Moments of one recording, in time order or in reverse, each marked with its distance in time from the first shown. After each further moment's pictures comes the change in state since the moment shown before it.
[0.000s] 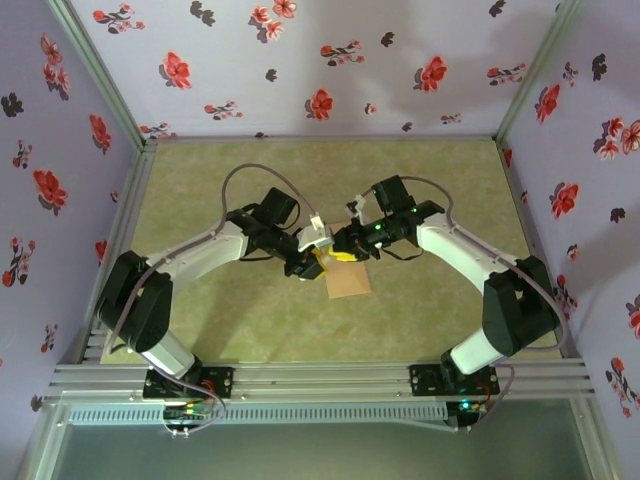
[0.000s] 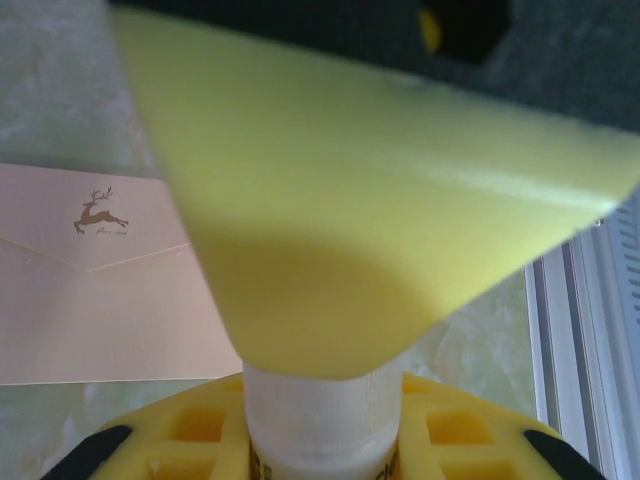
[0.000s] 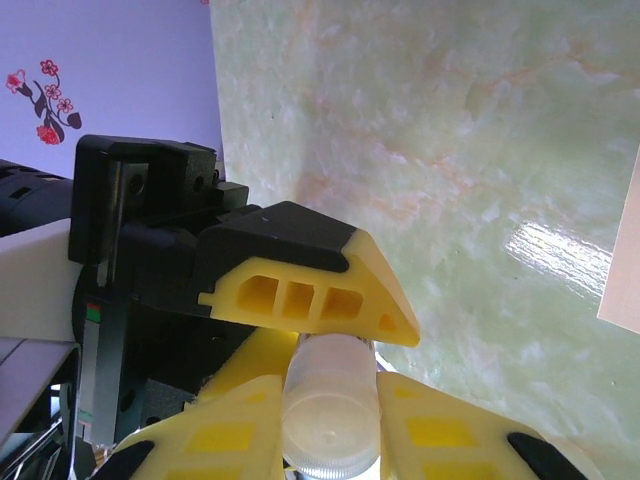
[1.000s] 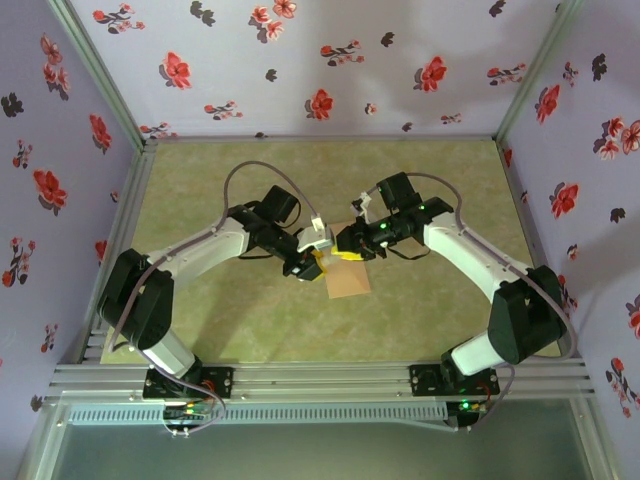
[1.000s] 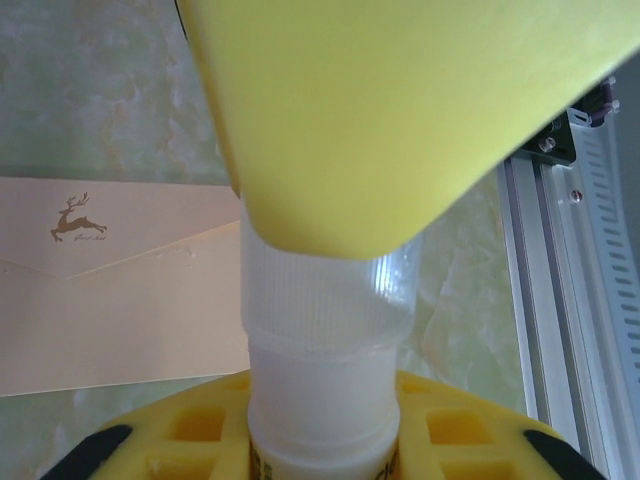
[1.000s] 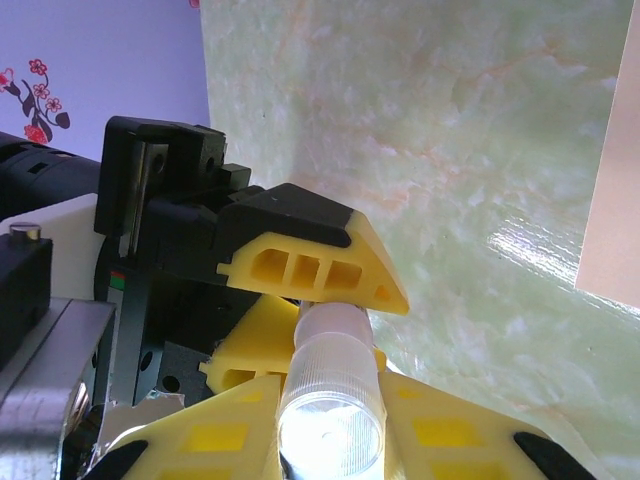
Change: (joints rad) left arm 0.005 0.019 0.043 -0.091 0.023 0.094; right arm -0.013 -0.052 0.042 -0.122 0.043 -0.042
